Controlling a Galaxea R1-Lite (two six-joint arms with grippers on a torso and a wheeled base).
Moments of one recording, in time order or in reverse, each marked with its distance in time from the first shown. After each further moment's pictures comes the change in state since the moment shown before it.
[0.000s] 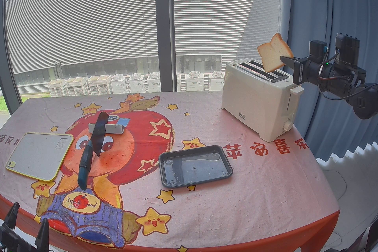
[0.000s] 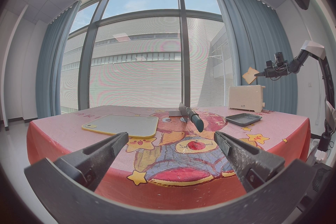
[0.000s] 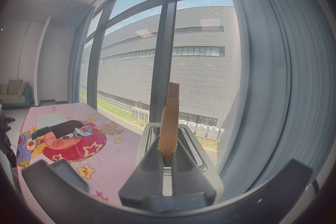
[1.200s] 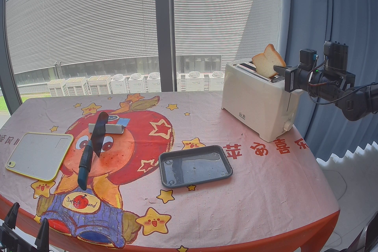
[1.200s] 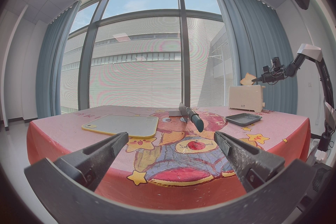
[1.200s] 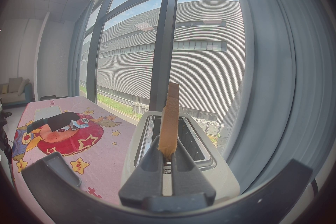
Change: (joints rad) left arm 0.000 0.000 0.000 0.000 0.000 0.001; right arm 0.003 0.090 -0.028 -0.003 -0.004 -0.018
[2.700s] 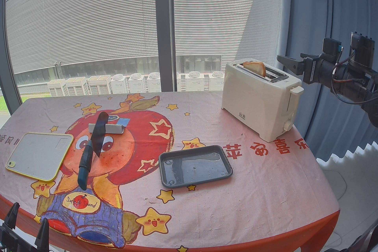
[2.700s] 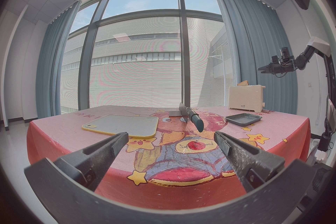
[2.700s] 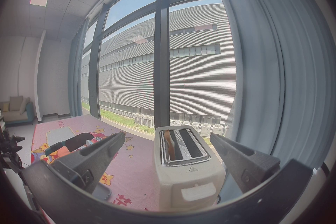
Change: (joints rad) left arm 0.000 0.000 0.000 0.000 0.000 -0.001; right arm 0.022 -0.232 0.139 0.003 -0.023 0.131
